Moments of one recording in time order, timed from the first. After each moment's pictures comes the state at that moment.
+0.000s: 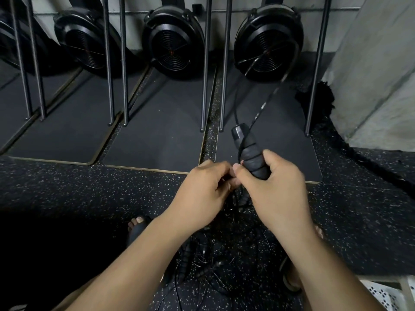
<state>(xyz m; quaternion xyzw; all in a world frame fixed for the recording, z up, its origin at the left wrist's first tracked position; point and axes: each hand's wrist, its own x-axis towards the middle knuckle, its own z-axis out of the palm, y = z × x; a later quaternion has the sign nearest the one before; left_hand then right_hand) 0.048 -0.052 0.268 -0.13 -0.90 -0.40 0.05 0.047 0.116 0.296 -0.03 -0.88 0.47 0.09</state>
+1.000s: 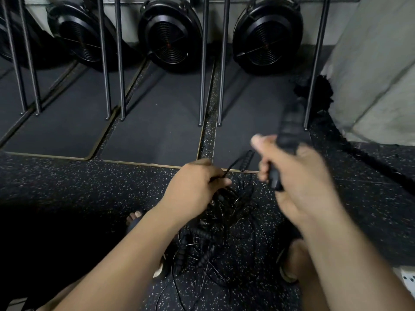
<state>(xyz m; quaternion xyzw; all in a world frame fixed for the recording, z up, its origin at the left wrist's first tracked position) 0.037 -0.063 0.249 -0.08 -0.94 -0.33 -0.02 0.036 0.134 0.315 -0.12 -0.60 0.79 -0.04</state>
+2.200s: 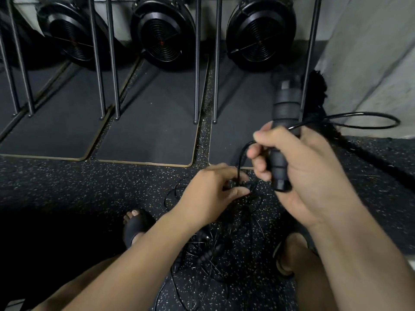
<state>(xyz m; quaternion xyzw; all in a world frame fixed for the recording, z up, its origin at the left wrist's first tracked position) 0.046 -0.025 0.231 -0.17 -0.91 -0.39 0.01 0.056 0.142 0.359 -0.05 -0.56 0.82 -0.09</state>
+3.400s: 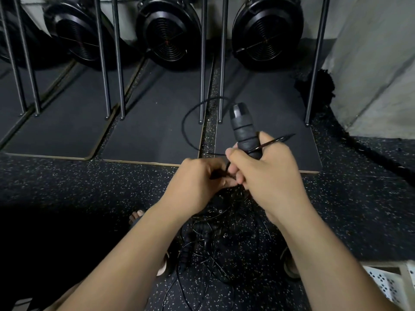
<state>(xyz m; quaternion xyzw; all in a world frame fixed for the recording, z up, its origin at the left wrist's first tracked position) 0.036 -0.068 0.249 -0.11 -0.92 -0.37 0.01 0.044 0.099 0.311 -0.04 -0.74 0.67 -0.04</state>
